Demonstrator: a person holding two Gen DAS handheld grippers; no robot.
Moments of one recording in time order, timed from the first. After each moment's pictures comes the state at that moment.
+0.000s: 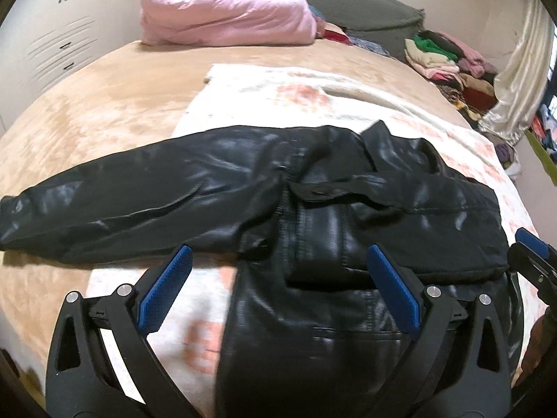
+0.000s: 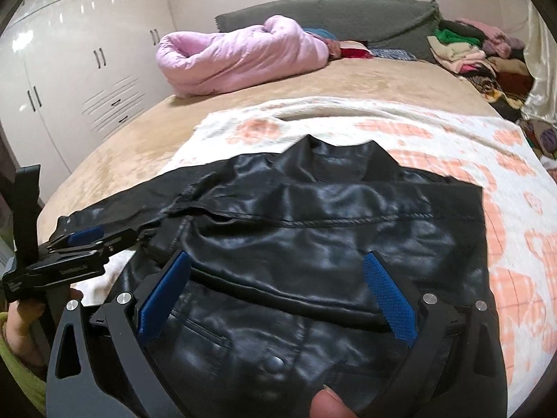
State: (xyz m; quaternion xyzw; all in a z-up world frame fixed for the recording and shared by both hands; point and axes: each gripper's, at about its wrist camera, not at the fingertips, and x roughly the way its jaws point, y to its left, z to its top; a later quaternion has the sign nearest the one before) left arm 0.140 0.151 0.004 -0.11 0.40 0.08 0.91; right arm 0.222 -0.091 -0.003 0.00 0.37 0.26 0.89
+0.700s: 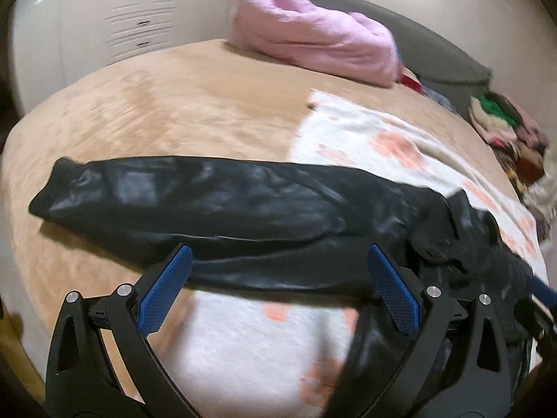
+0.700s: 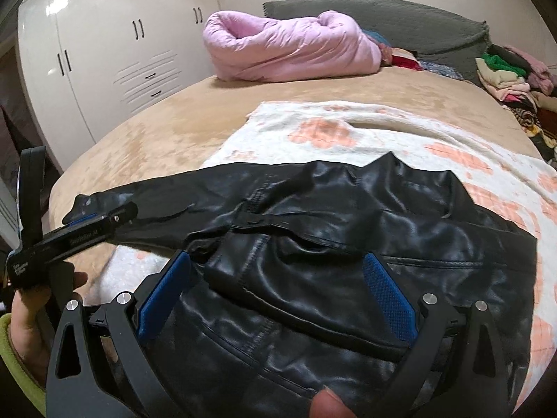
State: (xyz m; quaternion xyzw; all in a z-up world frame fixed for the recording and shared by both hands) left arm 0.114 0.254 0.005 -0.19 0.35 0.22 0.89; right arm 0.228 0.011 -0.001 -0.05 0.37 0.32 0.87
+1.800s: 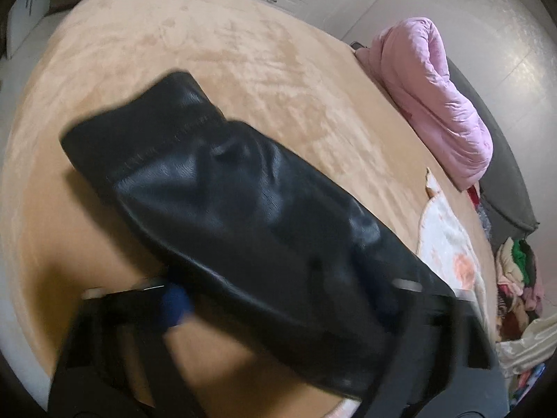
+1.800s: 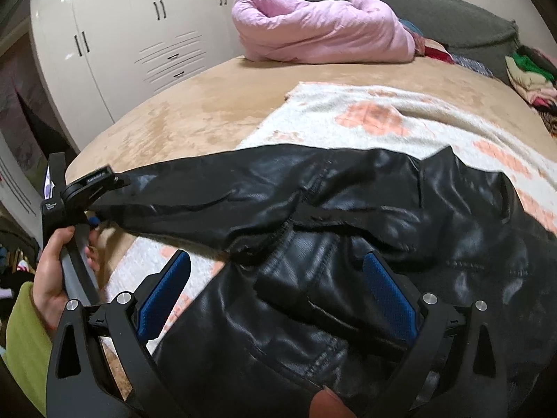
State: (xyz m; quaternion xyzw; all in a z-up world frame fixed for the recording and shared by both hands) left arm 0.070 0.414 -0.055 -0.42 0.28 0.34 0.80; right arm 0.226 0.065 -0.023 -0.06 0.39 0.36 0.85
